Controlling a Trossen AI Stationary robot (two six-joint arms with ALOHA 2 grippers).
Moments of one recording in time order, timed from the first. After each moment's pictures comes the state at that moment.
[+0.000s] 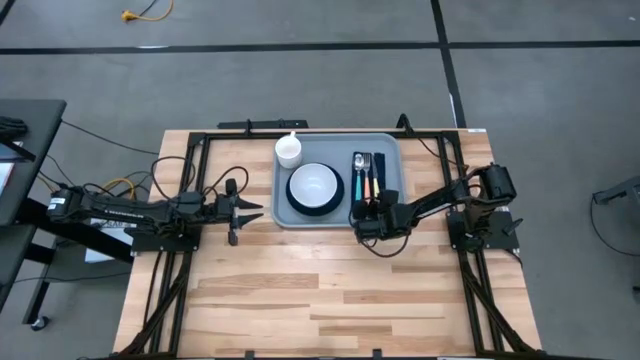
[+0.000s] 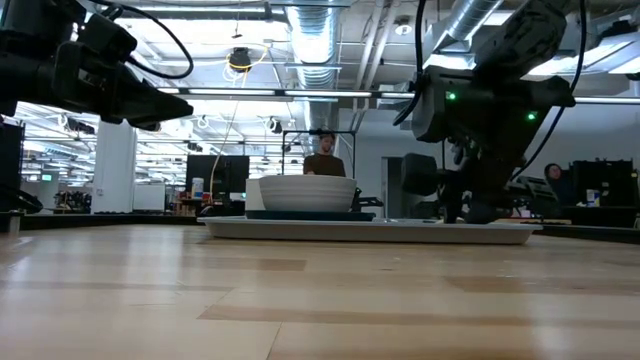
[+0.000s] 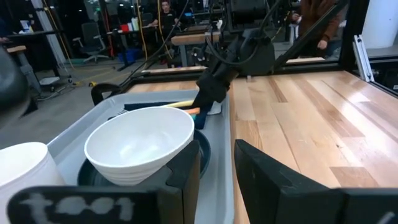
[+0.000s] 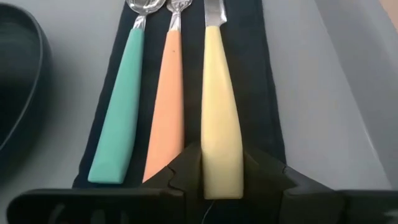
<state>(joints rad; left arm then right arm) 0.01 0.53 0.01 0.45 -0.11 0.09 0.12 1.79 0.82 -0.54 0.75 1.72</state>
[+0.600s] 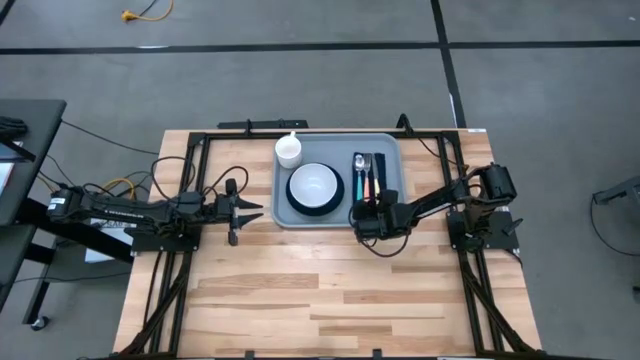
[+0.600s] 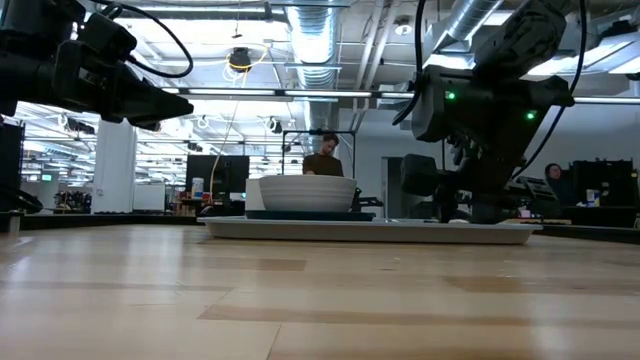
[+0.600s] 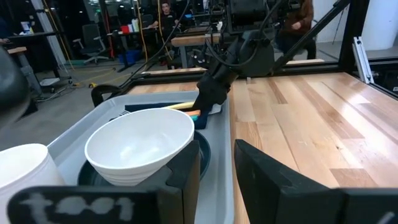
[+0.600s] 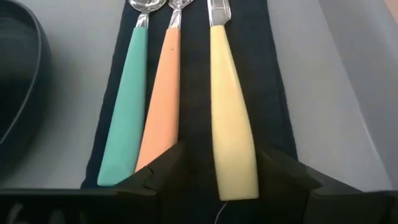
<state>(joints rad) 0.01 0.53 0.01 0.46 -0.11 0.09 0.11 1.79 0.82 -0.54 0.73 1.72</state>
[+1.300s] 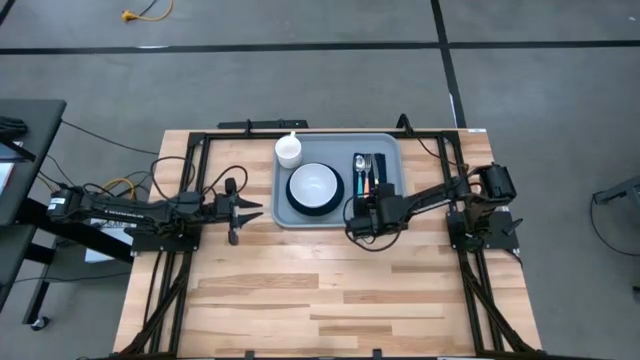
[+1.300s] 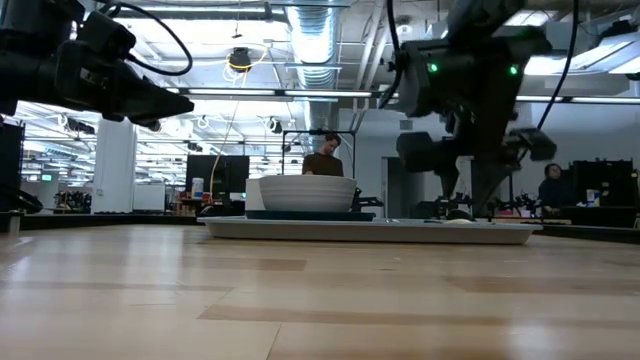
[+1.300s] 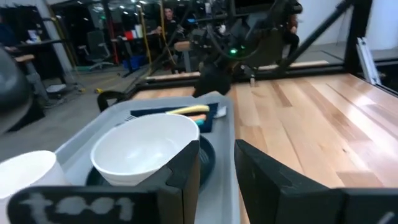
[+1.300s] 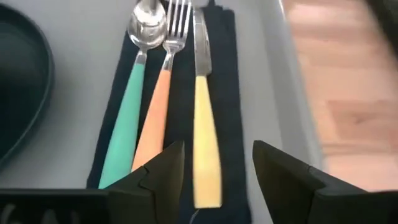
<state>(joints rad) 0.01 0.53 0.01 0.48 -0.12 0.12 0.12 1.79 1.05 -1.00 0.75 1.67</state>
